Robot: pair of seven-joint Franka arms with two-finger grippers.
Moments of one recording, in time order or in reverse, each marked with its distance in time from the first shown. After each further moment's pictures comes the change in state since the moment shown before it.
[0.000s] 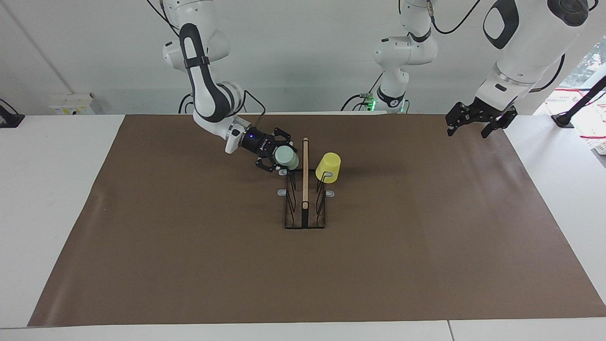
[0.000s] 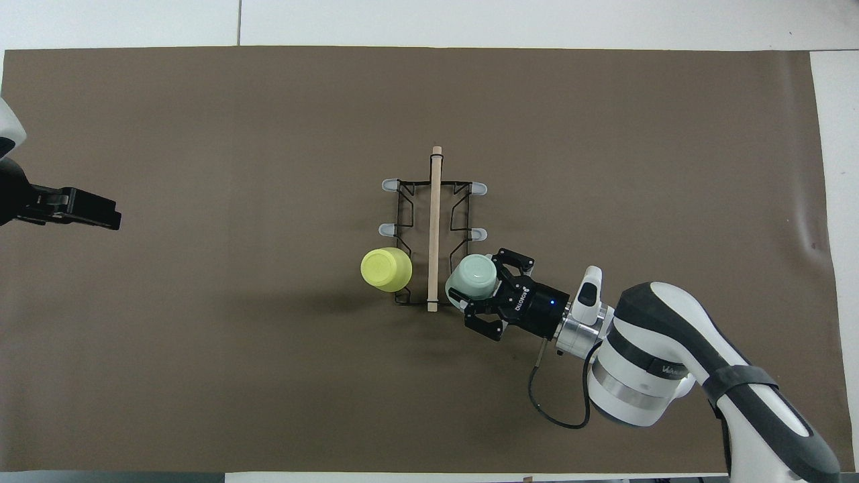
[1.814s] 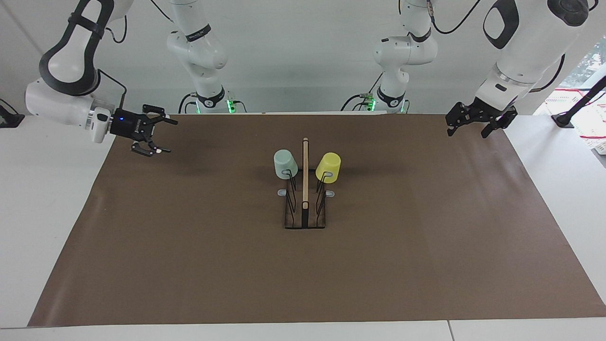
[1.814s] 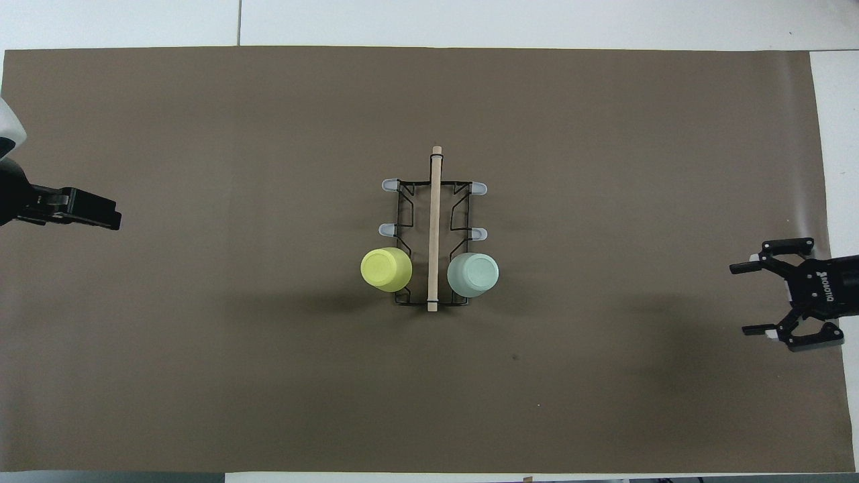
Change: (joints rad) left arm 0.000 0.000 0.000 0.000 0.000 0.000 0.000; right arm -0.895 -0.034 -0.027 0.463 -1.623 -0.768 0.382
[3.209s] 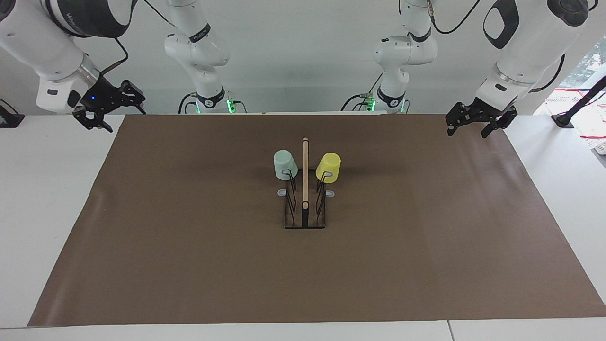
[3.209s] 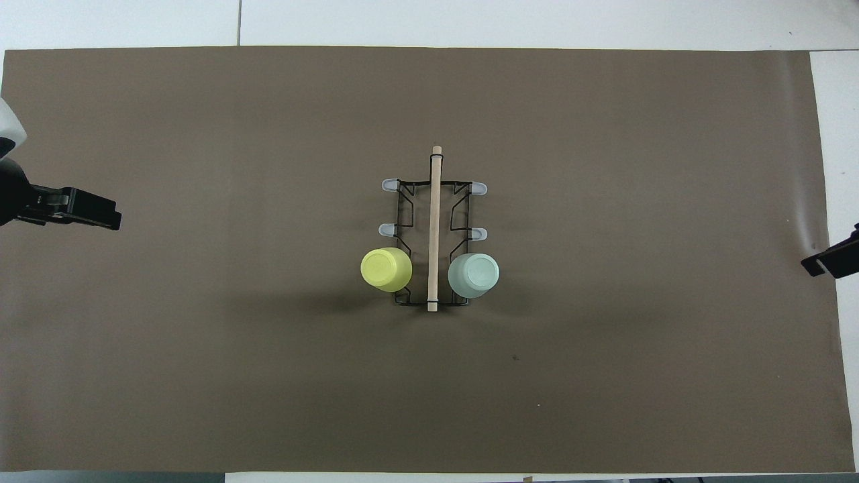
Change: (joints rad) left arm 0.000 0.000 0.000 0.000 0.000 0.000 0.000; right arm 0.297 -0.001 0.072 0.484 -0.560 -0.119 1.380
